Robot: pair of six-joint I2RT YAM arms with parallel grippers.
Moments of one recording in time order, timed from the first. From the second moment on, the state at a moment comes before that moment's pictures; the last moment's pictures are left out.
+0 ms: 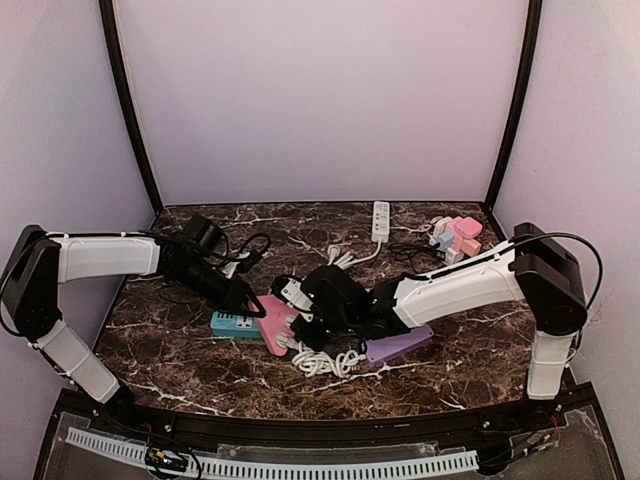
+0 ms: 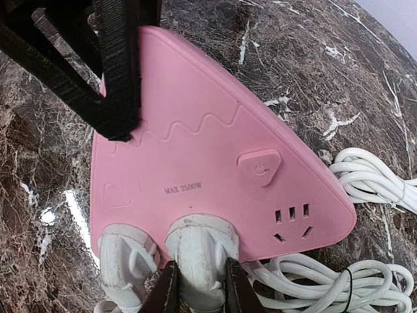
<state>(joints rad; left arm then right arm) -0.49 1.55 0.94 -0.52 0.65 -0.19 1.17 1.93 1.21 -0.04 0.14 0.05</state>
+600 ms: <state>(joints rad) -0.49 1.55 0.94 -0.52 0.65 -0.19 1.17 1.93 1.19 -0.01 0.14 0.04</state>
